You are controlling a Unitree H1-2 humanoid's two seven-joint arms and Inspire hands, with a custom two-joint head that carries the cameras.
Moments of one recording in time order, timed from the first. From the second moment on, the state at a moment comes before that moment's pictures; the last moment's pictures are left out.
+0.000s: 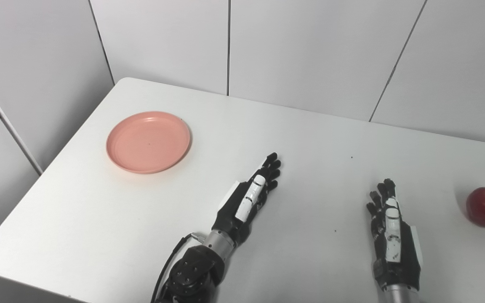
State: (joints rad) left arm -0.07 -0.06 -0.16 -0.02 -0.12 0.06 -0.17; right arm 0.01 0.03 0.03 -0.08 0.11 -0.02 0.03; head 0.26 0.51
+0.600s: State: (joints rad) left arm -0.07 -0.05 -0.16 -0.02 -0.10 0.06 -0.17; right arm 0.00 0.03 0.03 -0.07 0.14 -0.05 0.04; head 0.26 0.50
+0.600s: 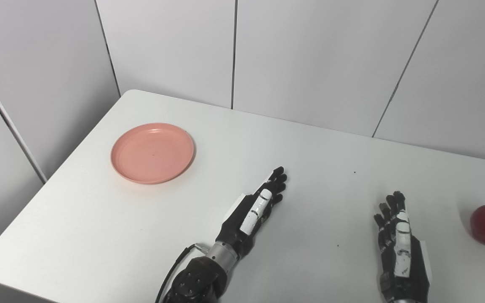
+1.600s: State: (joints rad) left arm -0.21 0.03 -0.03 -0.19 -0.12 0.23 -0.16; right arm 0.00 0.03 0.03 -0.07 0.14 -0.05 0.04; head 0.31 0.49
